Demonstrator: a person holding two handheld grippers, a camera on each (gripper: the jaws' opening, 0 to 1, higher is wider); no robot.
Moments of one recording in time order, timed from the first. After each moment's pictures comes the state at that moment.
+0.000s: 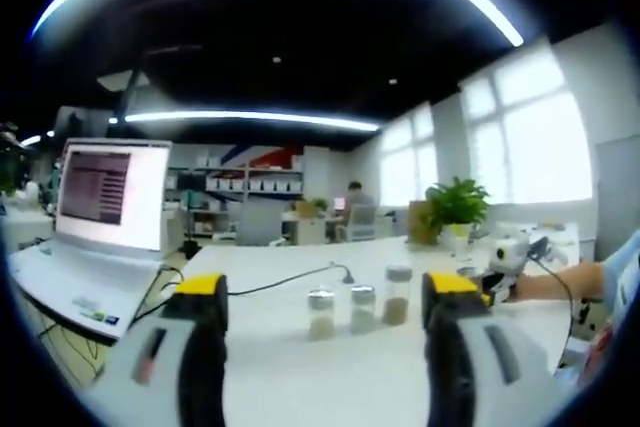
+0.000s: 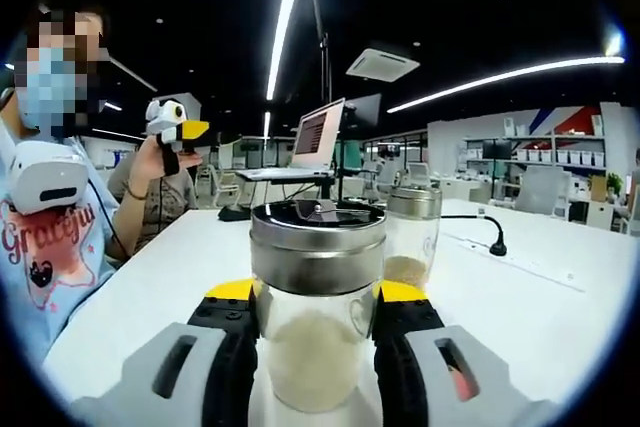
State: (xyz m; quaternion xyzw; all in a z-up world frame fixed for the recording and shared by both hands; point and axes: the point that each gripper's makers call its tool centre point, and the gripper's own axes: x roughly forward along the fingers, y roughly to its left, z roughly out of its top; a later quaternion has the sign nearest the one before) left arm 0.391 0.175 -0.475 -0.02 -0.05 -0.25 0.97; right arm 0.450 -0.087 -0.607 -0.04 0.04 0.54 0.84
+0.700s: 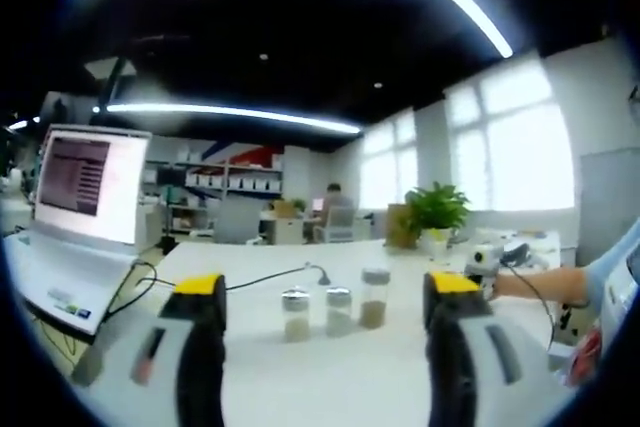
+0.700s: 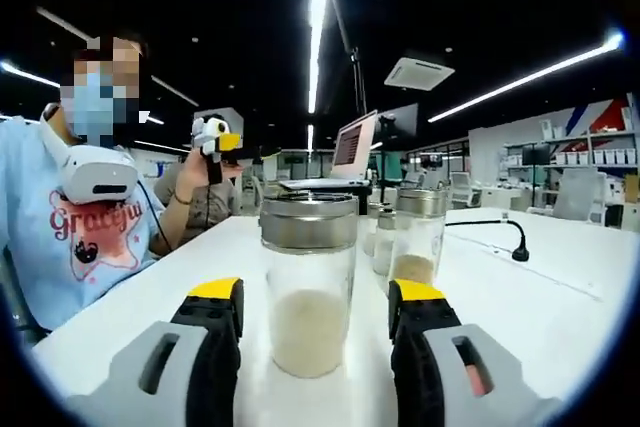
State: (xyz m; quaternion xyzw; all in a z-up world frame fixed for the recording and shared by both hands) left arm 0.391 0.161 -0.475 -0.04 -0.05 -0.29 0.95; right arm 0.443 -0.110 -0.610 -0.02 0.01 0.64 0.76
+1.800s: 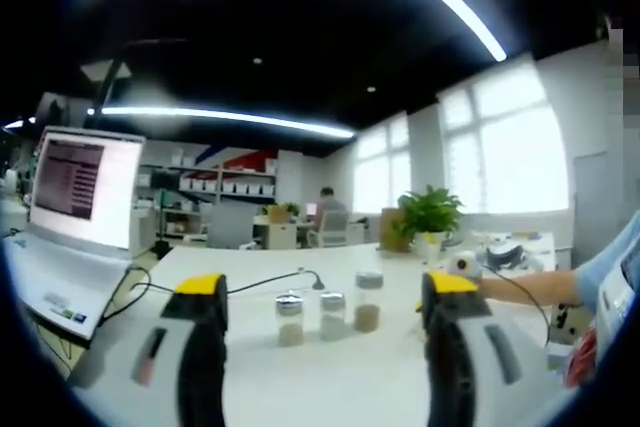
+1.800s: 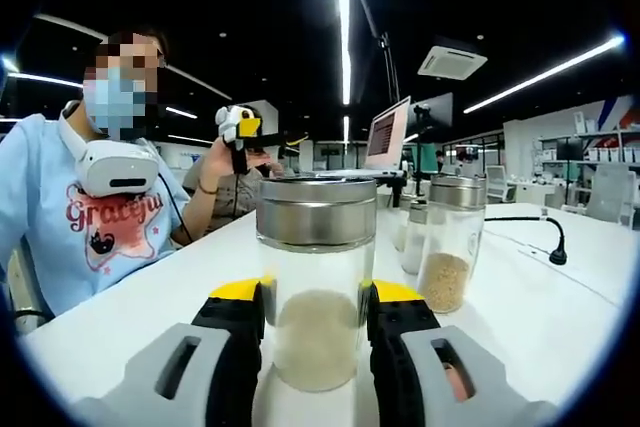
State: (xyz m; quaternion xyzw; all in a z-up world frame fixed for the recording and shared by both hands) left arm 0.385 0.152 -0.471 -0.04 -0.06 -0.31 0.95; right arm 0.430 -0.087 -0.614 -0.04 0.04 0.68 0.73
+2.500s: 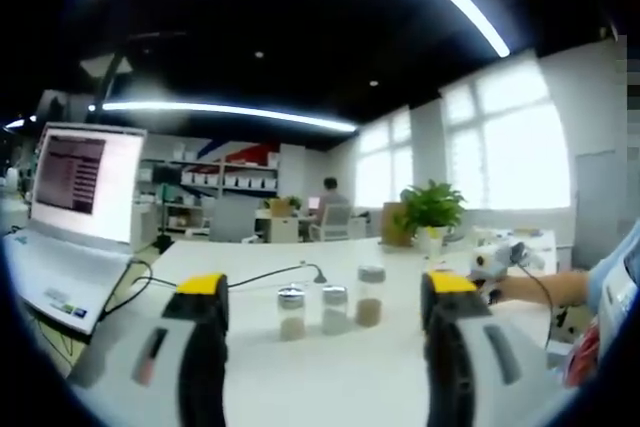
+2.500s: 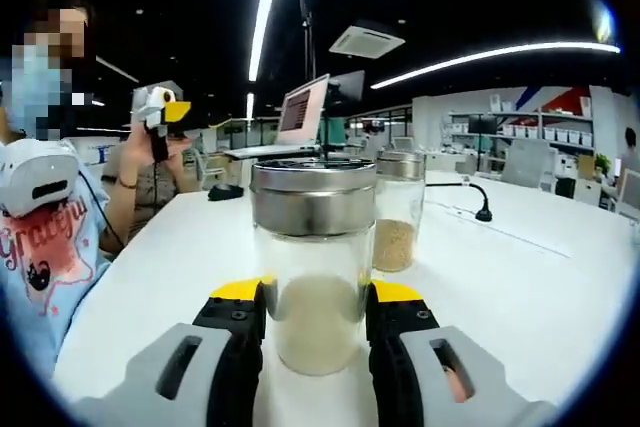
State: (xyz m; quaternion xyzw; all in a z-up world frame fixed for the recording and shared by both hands) left arm 0.387 0.154 -0.478 -0.04 -0.05 -0.30 0.95; right arm 0.447 -0.108 -0.630 -0.06 0.11 0.45 0.88
